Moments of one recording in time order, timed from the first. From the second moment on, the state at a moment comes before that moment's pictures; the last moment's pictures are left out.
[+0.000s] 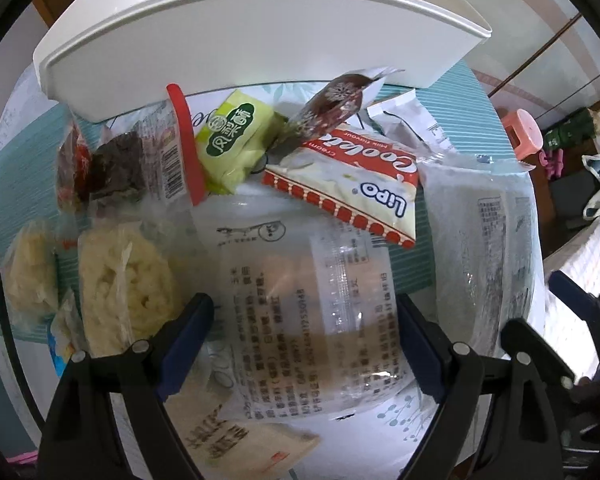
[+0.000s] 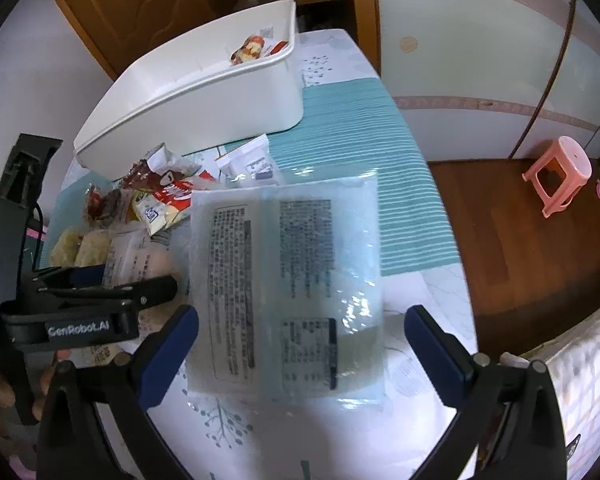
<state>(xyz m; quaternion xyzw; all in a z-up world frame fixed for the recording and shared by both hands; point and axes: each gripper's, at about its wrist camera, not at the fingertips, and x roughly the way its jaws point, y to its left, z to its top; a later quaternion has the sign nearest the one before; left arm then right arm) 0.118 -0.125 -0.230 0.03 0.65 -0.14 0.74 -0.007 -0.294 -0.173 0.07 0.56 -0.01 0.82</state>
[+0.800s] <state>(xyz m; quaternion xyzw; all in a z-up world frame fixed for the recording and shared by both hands) 0.127 -0.092 -0.236 0.01 0.67 -0.14 0.73 0.024 -0.274 -0.213 -0.01 0.61 -0.02 0.79</state>
